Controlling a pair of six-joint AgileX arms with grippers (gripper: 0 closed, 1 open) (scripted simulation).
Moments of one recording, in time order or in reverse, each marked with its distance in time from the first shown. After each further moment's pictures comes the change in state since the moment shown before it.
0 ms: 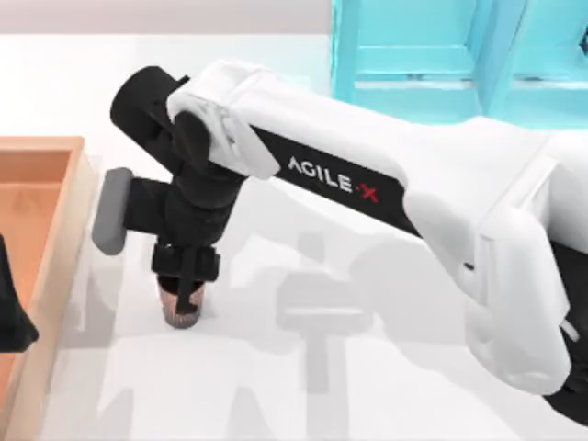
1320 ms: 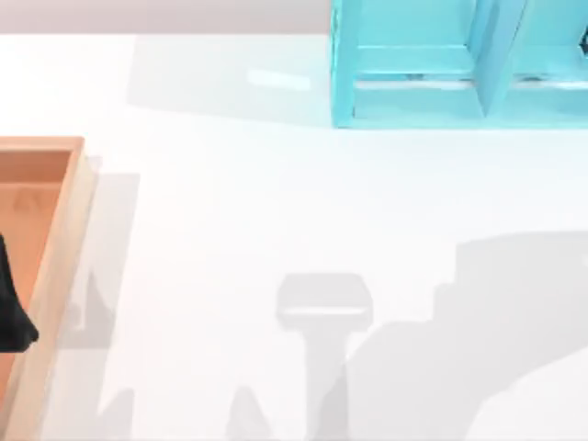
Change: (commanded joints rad) left arm 0.000 0.000 0.000 0.000 0.000 0.000; right arm -1.198 -0.851 -1.035 0.134 0.168 0.319
